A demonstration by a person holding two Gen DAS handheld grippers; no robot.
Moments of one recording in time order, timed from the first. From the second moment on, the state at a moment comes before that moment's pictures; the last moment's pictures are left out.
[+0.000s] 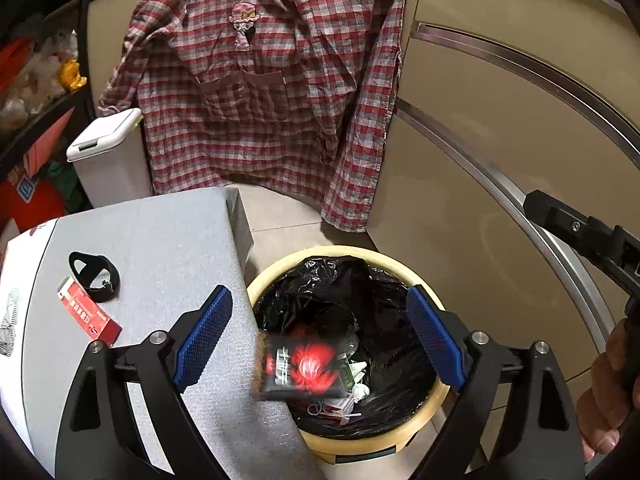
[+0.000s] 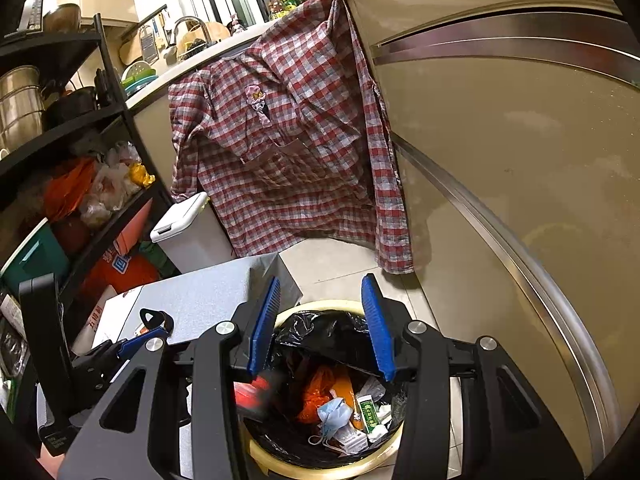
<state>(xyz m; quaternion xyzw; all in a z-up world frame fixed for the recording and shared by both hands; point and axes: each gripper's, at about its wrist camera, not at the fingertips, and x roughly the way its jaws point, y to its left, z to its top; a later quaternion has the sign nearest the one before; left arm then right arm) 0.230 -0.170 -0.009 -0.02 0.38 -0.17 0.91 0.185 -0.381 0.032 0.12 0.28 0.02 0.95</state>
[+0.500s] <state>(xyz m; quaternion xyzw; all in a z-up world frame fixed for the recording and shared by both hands) 0.207 -0.120 0.013 -0.01 0.35 -0.15 0.92 0.184 -0.368 0.033 0.12 0.28 0.03 0.95</state>
